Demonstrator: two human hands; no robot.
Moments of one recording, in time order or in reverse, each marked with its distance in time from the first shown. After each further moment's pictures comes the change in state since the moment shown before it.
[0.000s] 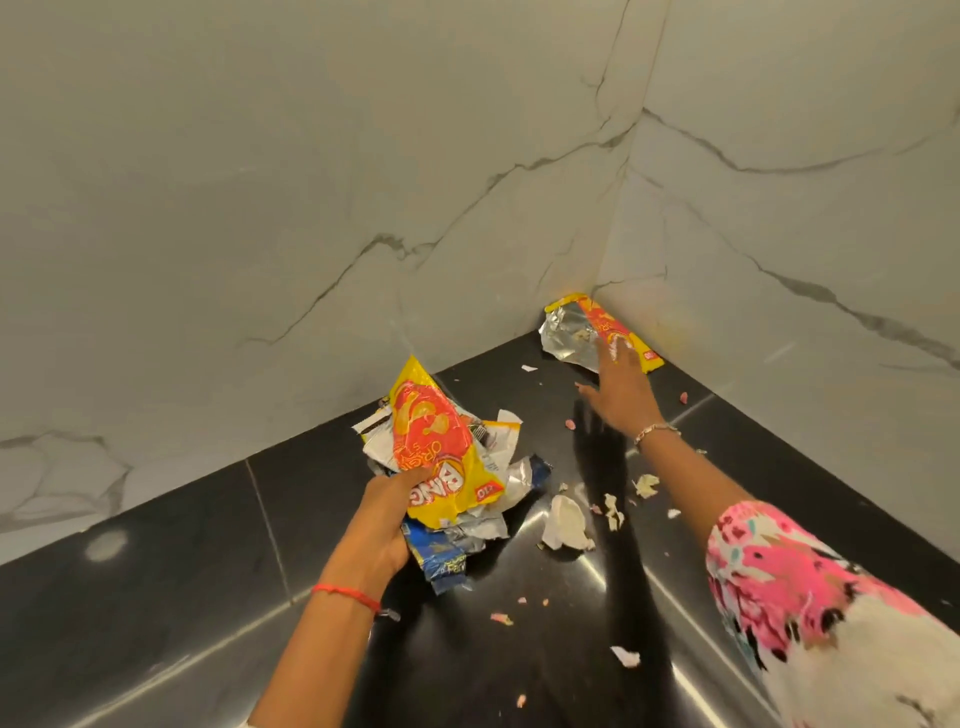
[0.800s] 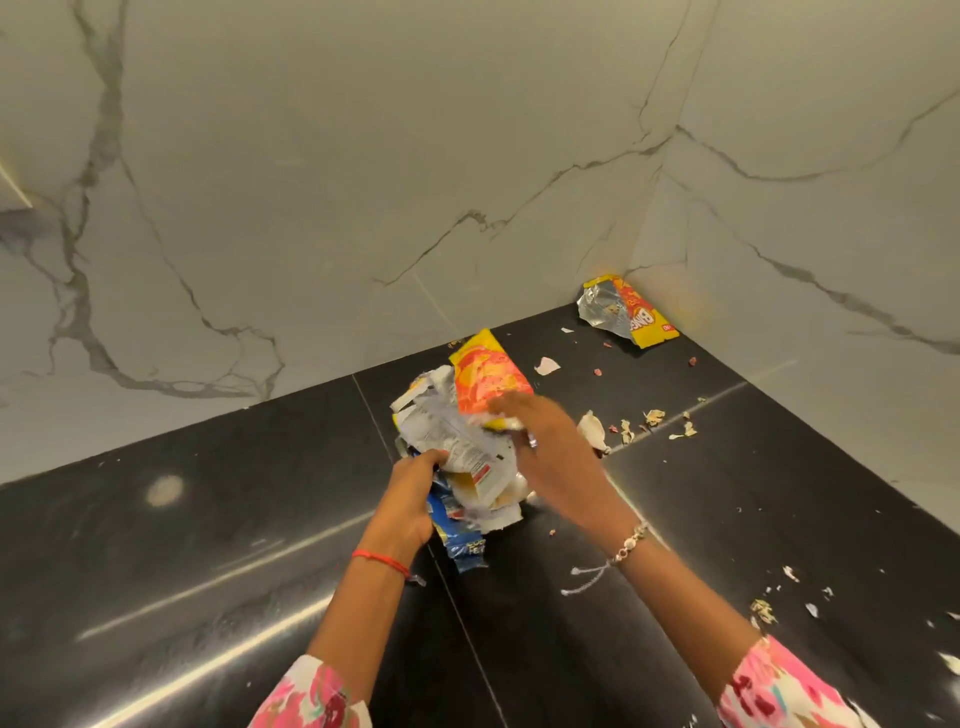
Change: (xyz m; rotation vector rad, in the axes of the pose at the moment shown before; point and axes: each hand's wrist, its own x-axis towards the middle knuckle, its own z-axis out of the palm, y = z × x) left_hand -0.126 -0.033 -0.070 -0.016 0.102 0.055; right_hand -0.257 -0.157 -0.045 0.379 0.023 -0.476
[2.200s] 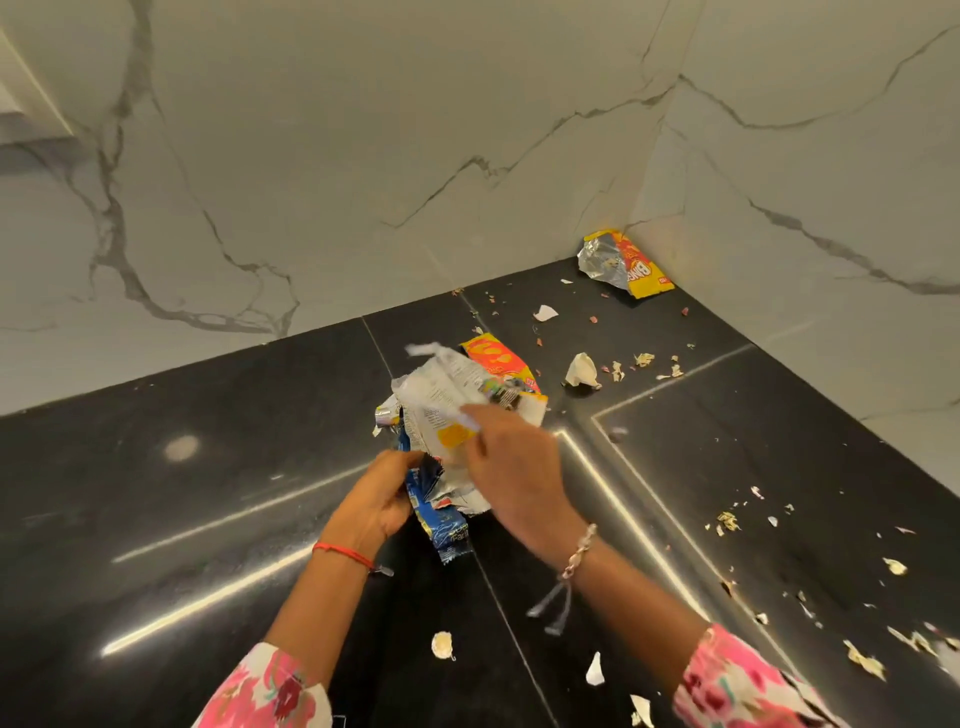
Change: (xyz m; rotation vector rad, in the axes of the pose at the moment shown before) left_hand -0.061 -0.043 -0.047 -0.134 -0.115 -0.055; right_hand -0.085 -0.069 0.015 -0.155 0.101 0.008
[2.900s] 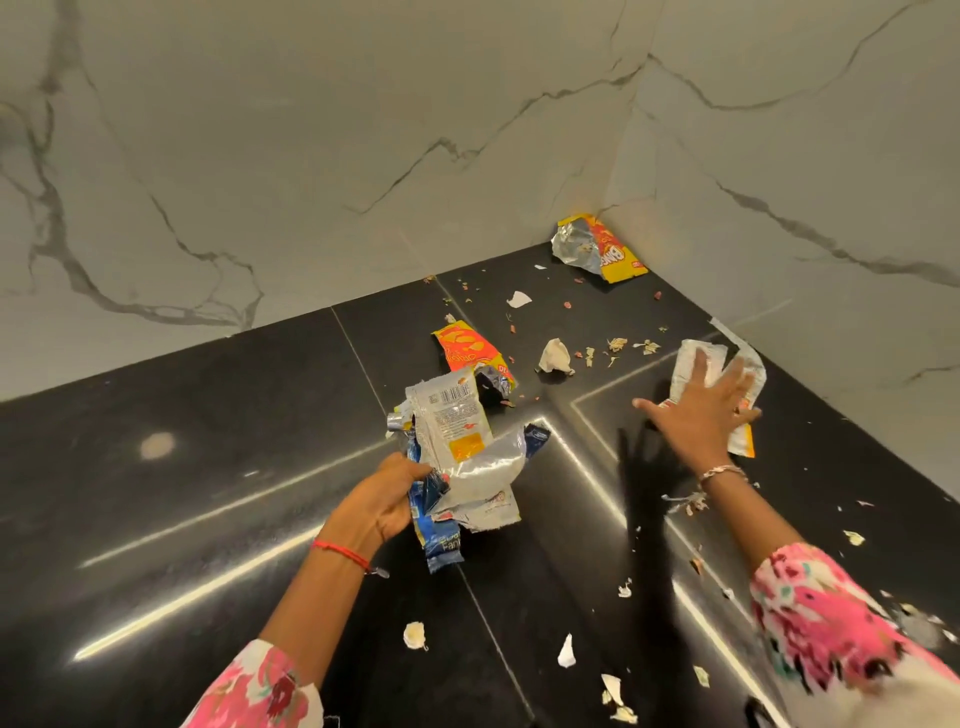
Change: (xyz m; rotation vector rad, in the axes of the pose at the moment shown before) left_hand 0.010 -0.024 0.014 0.200 -0.085 -0.131; right_hand -0.004 0.230 -0.052 -0.167 0.005 0.784
